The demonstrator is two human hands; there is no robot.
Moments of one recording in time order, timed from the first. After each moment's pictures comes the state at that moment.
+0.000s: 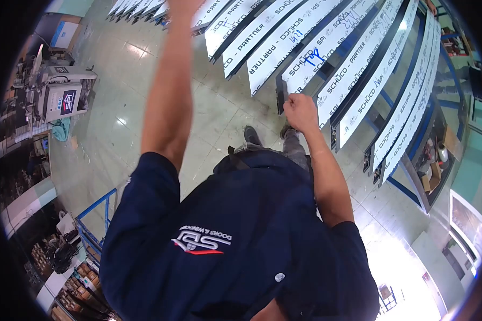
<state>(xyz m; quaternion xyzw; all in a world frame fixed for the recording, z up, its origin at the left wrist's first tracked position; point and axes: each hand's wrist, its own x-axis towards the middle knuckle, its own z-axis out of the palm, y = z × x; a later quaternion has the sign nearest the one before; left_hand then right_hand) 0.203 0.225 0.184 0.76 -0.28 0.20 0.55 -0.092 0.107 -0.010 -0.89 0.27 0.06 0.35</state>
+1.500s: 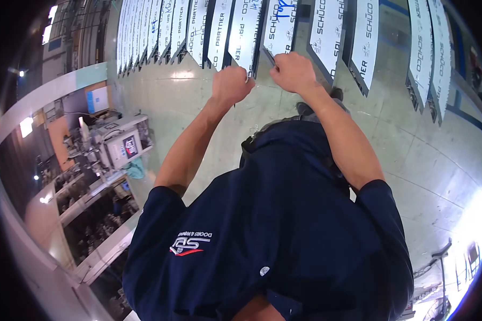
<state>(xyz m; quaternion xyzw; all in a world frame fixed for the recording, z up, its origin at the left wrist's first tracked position) 0.059 0.262 0.023 0.83 -0.51 -0.17 -0.13 -0.097 0.116 -0.017 -0.87 0.28 0.01 0.41</state>
